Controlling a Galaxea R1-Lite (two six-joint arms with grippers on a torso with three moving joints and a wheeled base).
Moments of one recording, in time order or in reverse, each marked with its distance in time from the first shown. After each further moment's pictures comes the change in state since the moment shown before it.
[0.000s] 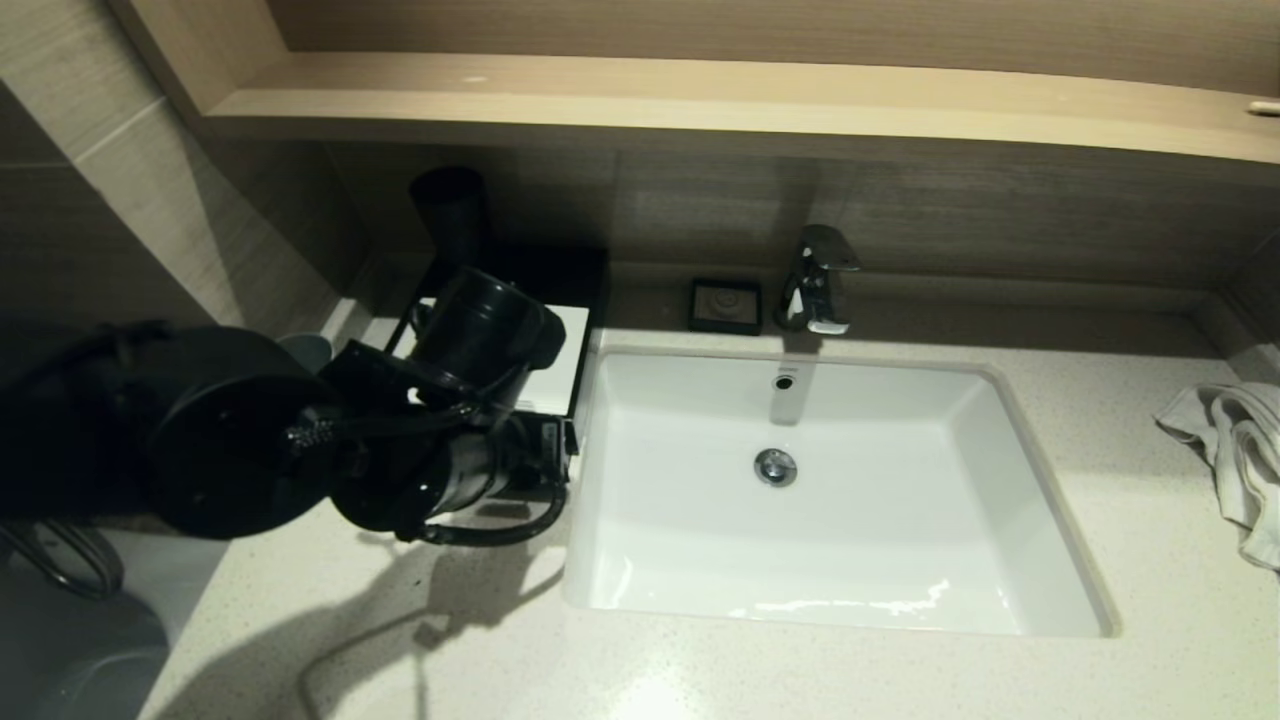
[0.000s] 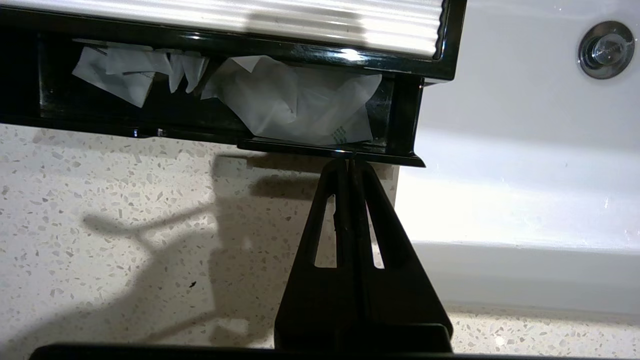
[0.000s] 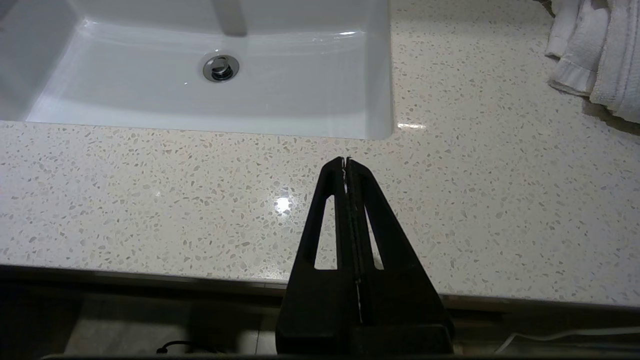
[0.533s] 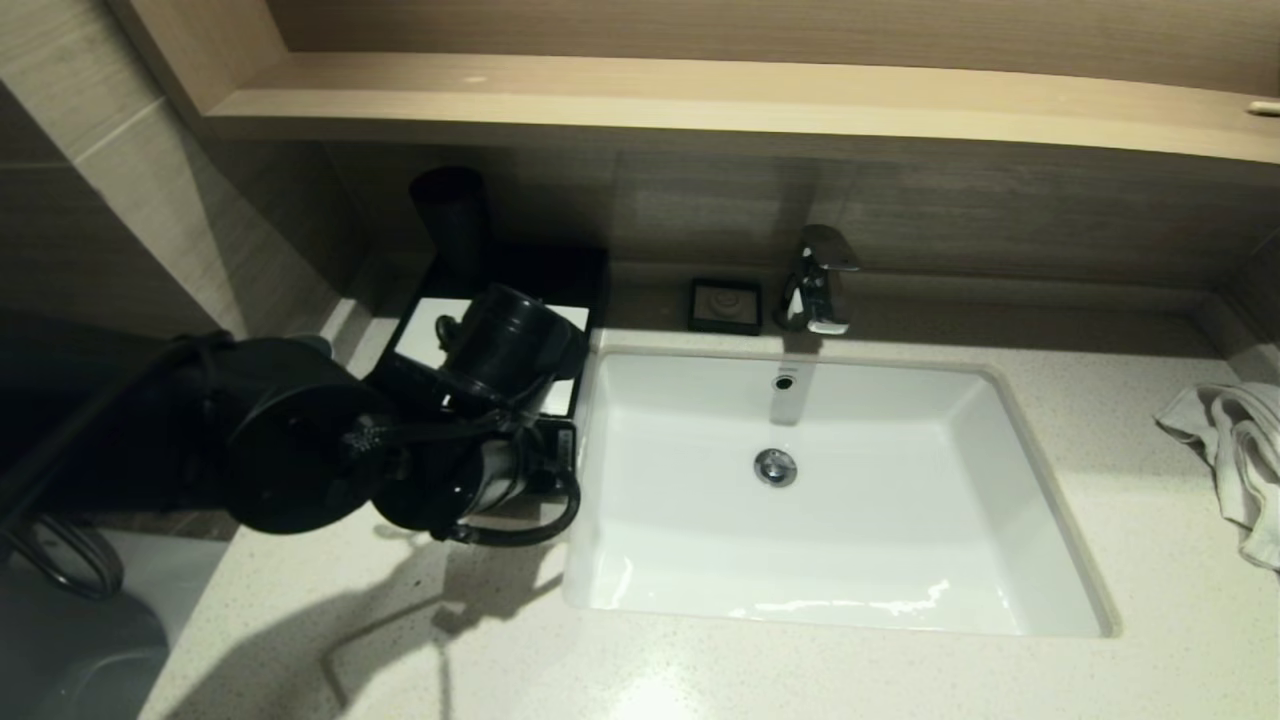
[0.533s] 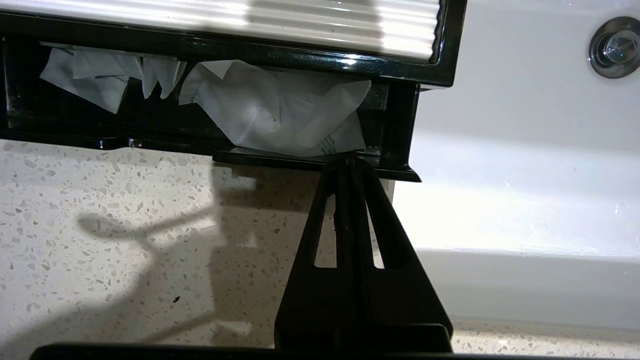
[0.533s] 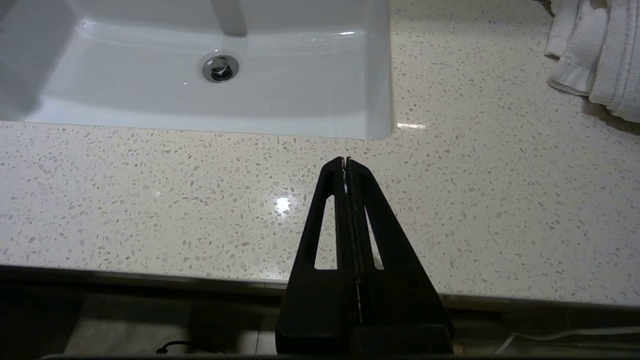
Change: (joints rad) left arm 0.000 0.052 -0.018 -0.018 0.001 -0.001; right arm 0.000 0.000 0.000 0.000 0.000 0.000
